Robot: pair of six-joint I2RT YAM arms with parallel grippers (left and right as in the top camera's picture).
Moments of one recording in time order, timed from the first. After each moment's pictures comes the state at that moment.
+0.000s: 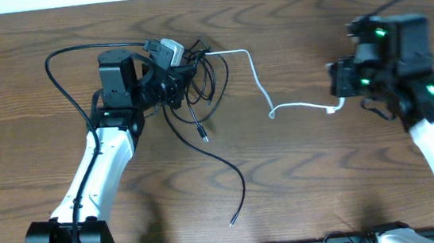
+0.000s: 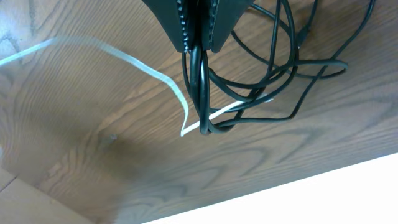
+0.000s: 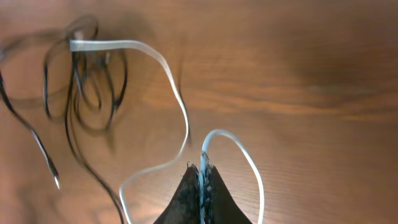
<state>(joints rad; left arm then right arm) -0.09 1.51 0.97 -0.05 0.71 0.17 0.15 1.33 1.31 -0.88 -0.23 0.18</state>
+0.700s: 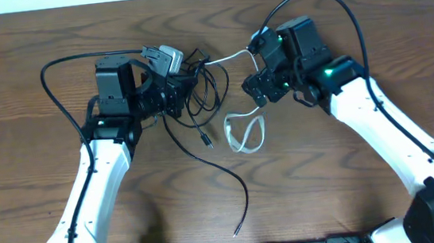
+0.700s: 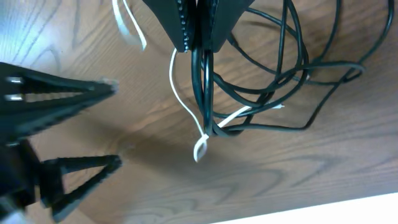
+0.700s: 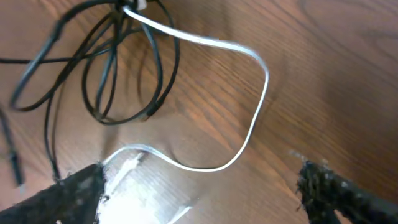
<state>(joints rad) -0.10 1.40 0.97 -0.24 0.71 0.12 0.43 1.63 1.31 -0.57 -0.19 -0.12</state>
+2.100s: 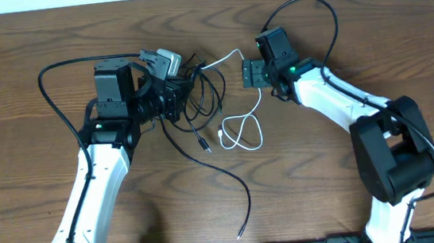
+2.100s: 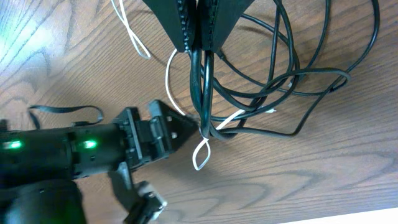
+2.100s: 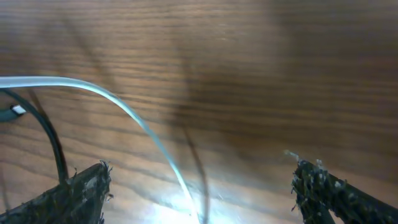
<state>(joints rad) -0.10 1.36 0.97 -0.31 0.64 0.12 0.43 1.99 1.31 -0.24 0.04 0.39</state>
